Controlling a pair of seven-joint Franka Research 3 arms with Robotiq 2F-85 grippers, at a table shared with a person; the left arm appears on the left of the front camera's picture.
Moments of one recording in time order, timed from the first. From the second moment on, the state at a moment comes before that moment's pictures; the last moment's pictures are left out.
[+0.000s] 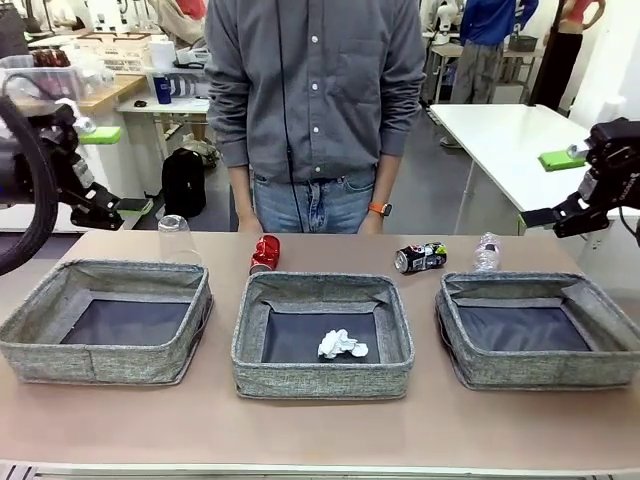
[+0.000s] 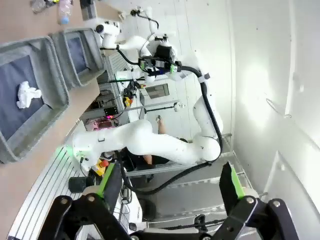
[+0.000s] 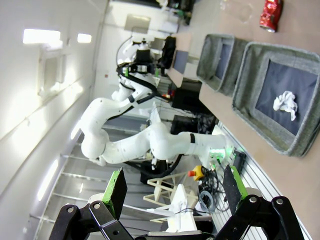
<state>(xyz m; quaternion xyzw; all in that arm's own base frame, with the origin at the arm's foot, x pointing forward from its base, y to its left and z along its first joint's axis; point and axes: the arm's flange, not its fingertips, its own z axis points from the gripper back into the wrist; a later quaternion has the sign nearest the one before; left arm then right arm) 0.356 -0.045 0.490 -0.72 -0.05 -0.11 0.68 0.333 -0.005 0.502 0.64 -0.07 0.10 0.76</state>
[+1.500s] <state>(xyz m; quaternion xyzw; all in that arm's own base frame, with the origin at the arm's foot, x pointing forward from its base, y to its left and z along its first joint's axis) 0.363 -0.062 0.520 -0.68 -0.07 -0.13 0.72 0.333 -0.005 0.503 0.64 -0.07 0.10 0.76</state>
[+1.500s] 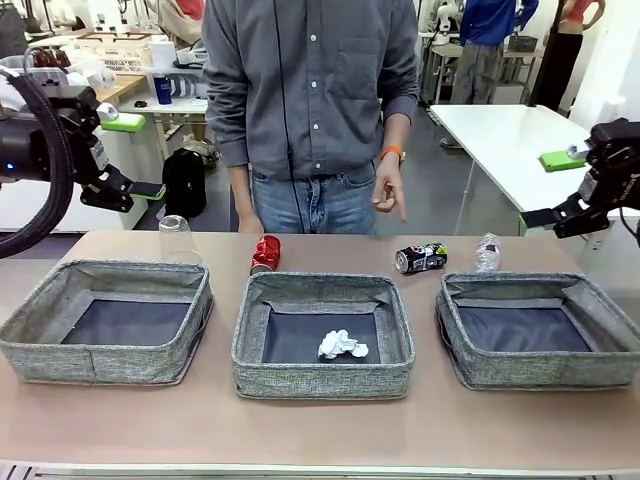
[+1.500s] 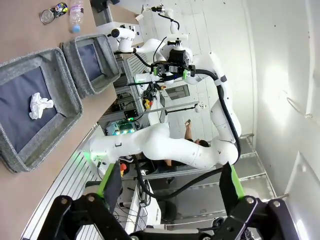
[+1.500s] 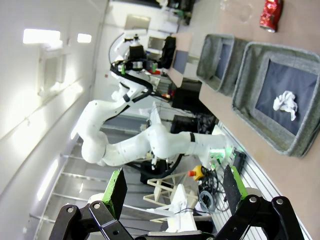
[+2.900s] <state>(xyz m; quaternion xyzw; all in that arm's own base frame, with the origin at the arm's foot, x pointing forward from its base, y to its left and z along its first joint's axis) 0.364 -0.062 0.519 -0.68 -0.07 -0.13 0.72 0.410 0.072 0.506 0.24 -0.17 0.55 0.79</state>
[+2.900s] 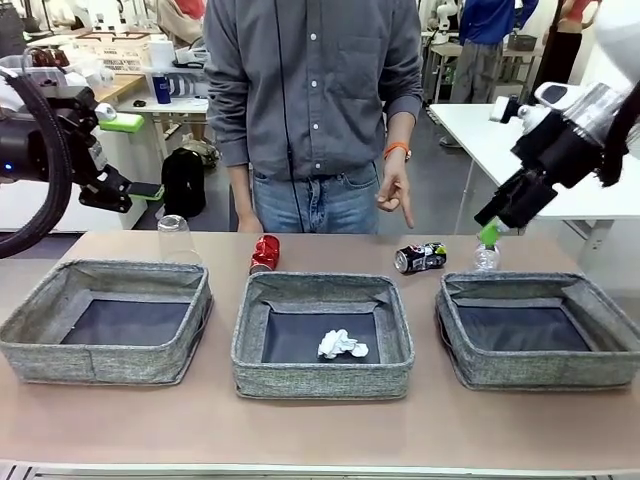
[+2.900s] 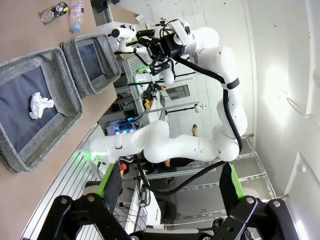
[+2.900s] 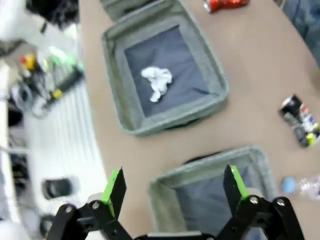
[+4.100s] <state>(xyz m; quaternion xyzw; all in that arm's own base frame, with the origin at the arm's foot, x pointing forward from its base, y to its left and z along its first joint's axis) 0.364 -0.062 0.519 -0.68 -0.07 -0.13 0.72 0.537 0.135 0.444 0.03 -0.16 0.70 0.70</state>
